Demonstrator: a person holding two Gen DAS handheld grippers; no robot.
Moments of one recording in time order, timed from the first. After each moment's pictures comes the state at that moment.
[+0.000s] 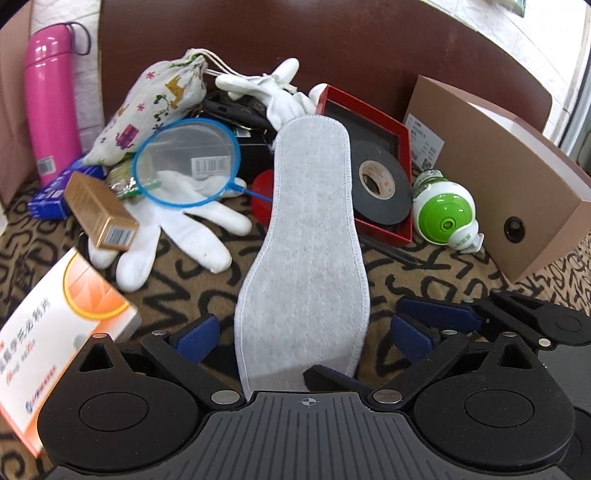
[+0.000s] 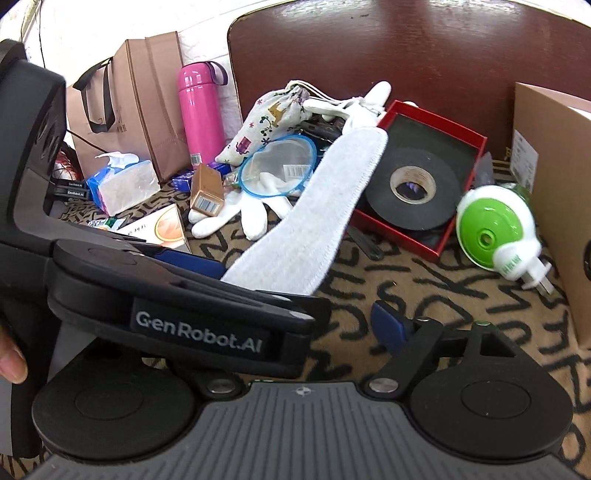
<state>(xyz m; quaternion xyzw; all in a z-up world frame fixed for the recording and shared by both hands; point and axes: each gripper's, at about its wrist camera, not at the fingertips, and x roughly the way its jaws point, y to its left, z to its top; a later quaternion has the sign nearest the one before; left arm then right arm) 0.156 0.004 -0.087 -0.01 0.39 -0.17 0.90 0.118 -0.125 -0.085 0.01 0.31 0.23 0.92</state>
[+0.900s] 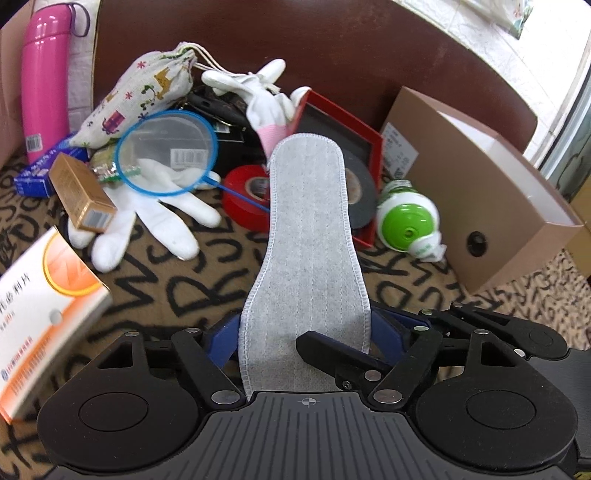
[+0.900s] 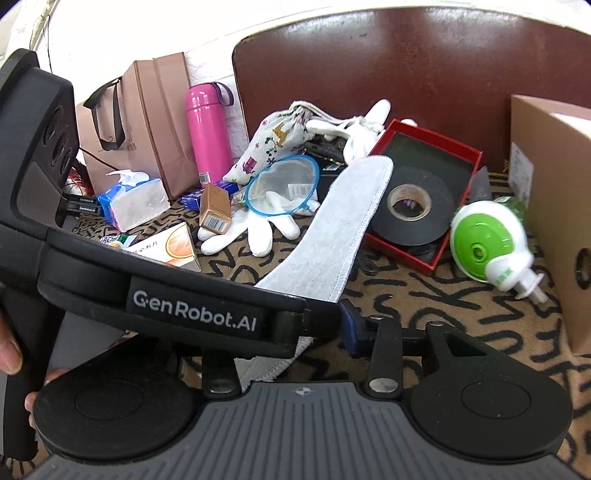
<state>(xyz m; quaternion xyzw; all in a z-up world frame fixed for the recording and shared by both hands) 0.139 -0.002 -0.075 -0.07 0.40 -0.20 0.89 0.101 -0.140 -0.073 0.02 0.28 0.23 0.93</state>
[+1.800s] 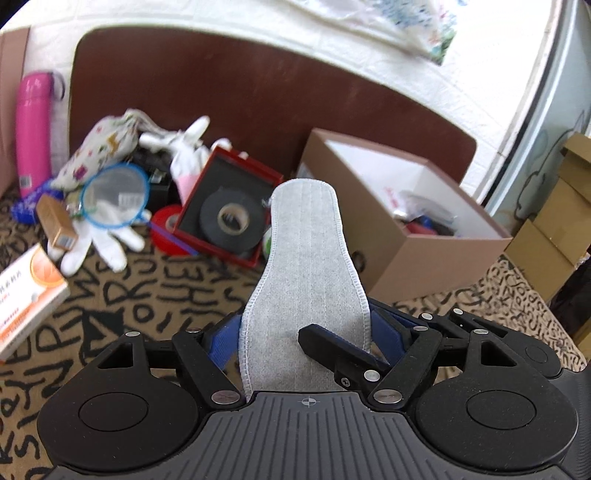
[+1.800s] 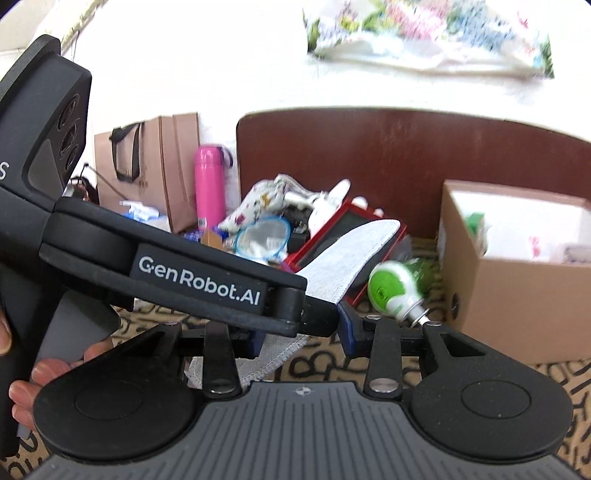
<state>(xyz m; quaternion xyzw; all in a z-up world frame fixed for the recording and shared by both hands) 0.053 -0.068 -0.013 -0.08 0.33 -0.22 0.91 0.008 -0.207 -0.013 -0.02 0.18 0.21 0.96</state>
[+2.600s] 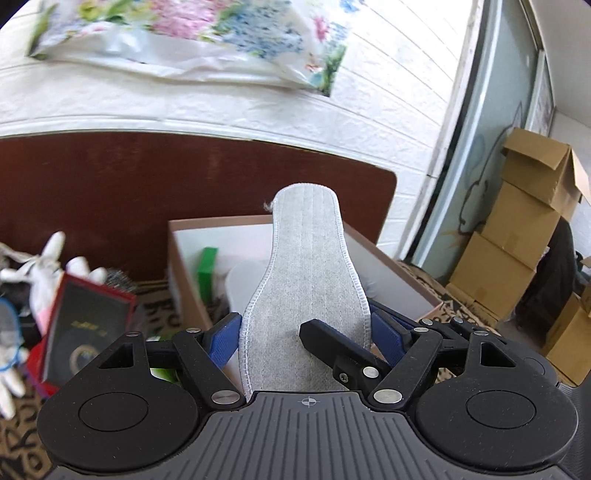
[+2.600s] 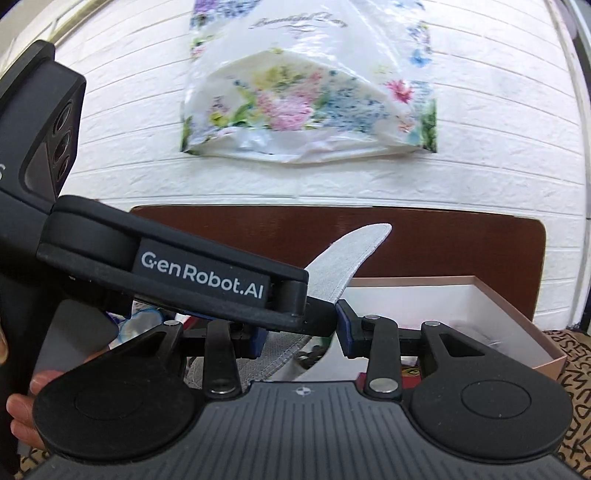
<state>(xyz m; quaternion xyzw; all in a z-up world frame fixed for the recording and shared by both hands) 0.120 -0.213 0.053 -0.04 0.26 -0.31 0.92 0.051 -0.336 0.049 0.00 0.09 0.09 0.99</state>
